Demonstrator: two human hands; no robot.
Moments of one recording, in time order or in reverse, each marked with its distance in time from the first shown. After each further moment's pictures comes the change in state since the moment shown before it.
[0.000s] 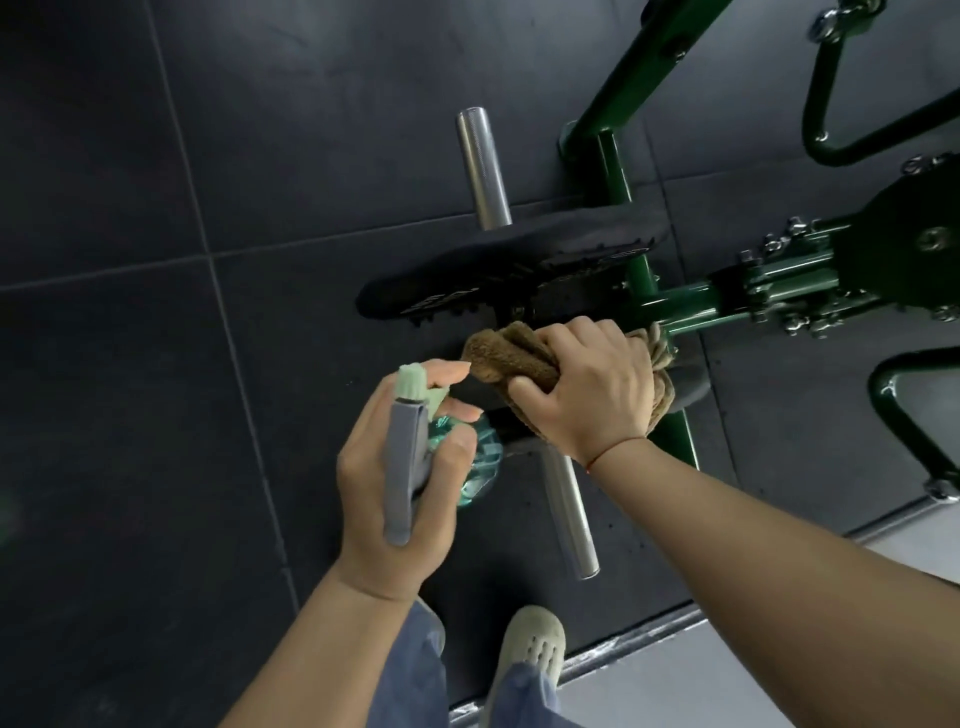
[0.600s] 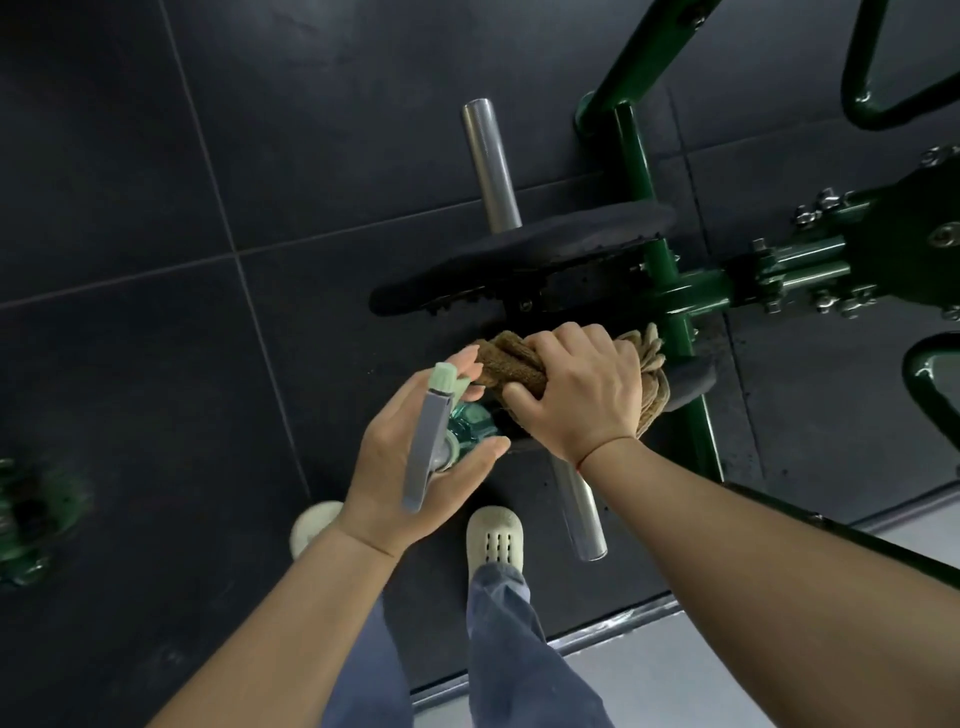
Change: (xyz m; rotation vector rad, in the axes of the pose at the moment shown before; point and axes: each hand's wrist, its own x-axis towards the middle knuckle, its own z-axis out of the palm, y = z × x) left_hand 0.027 0.002 -0.002 0.050 -0.307 -0.040; right_hand 0.003 -0.002 -0.005 -0.052 -0.144 -0.009
